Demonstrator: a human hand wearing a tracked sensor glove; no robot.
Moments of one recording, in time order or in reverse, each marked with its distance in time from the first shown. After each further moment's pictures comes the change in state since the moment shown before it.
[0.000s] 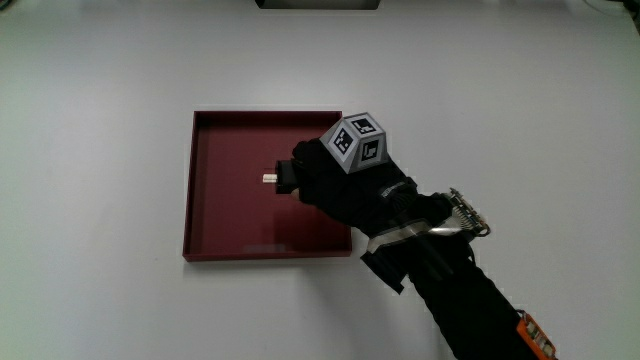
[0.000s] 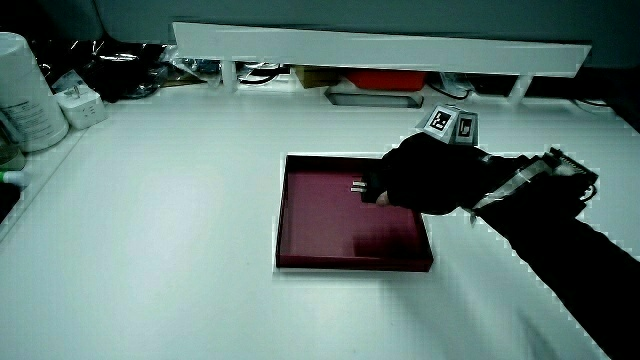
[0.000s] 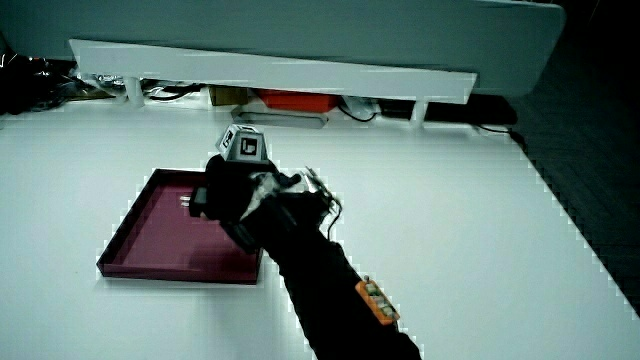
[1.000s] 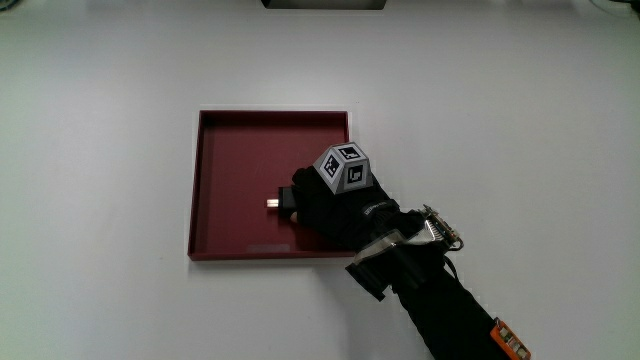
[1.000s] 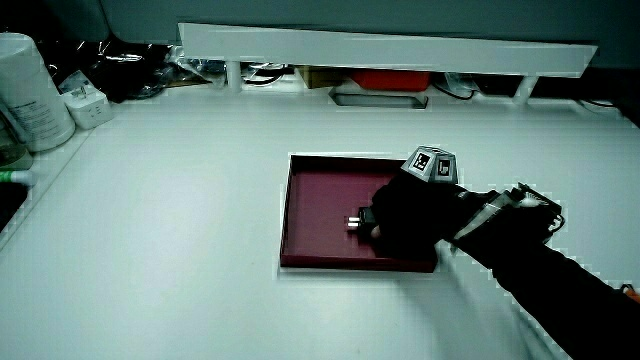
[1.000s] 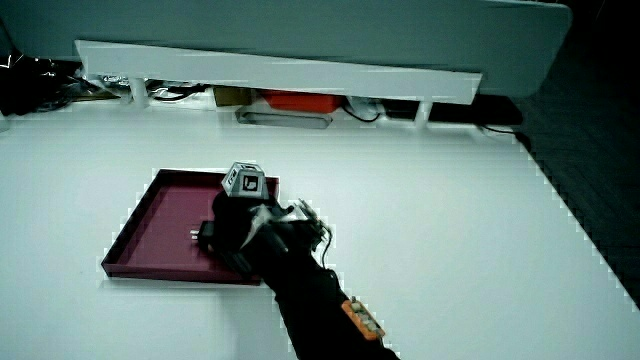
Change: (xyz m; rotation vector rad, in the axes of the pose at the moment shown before) arm 0.022 0.025 -0.069 -0.125 0.030 -0.086
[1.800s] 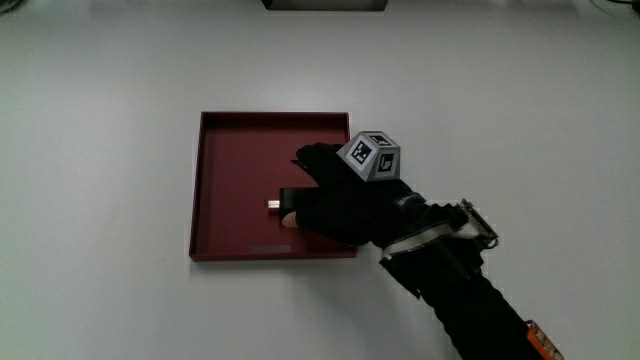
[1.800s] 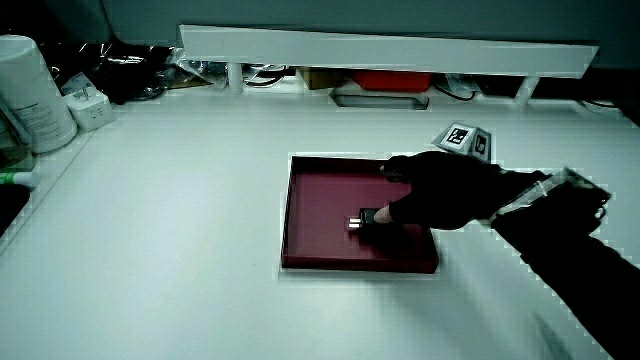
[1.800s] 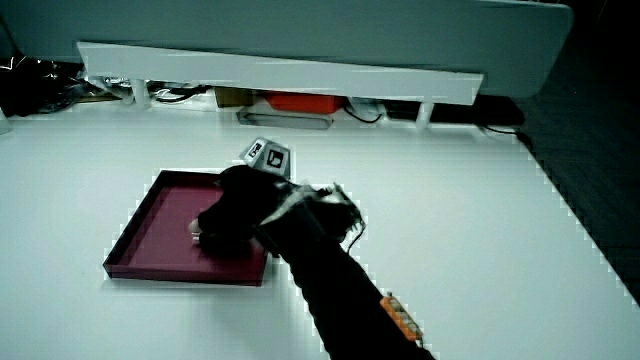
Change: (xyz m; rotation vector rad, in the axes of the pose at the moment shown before) arm 0.016 -0.027 0.034 -0.034 0.185 0.067
